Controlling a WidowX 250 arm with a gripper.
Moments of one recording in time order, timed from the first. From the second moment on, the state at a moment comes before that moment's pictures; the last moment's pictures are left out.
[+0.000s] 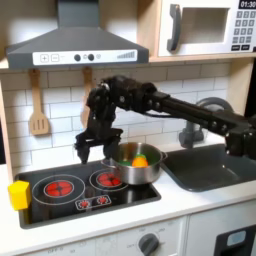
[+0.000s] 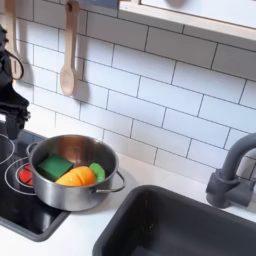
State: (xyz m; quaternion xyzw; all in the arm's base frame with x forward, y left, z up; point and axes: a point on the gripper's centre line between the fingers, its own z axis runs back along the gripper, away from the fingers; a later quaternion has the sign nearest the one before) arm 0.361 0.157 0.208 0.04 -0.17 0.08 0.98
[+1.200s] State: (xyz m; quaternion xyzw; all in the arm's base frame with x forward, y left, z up) arm 0.397 0.153 0.213 0.01 -0.28 0.09 0.96
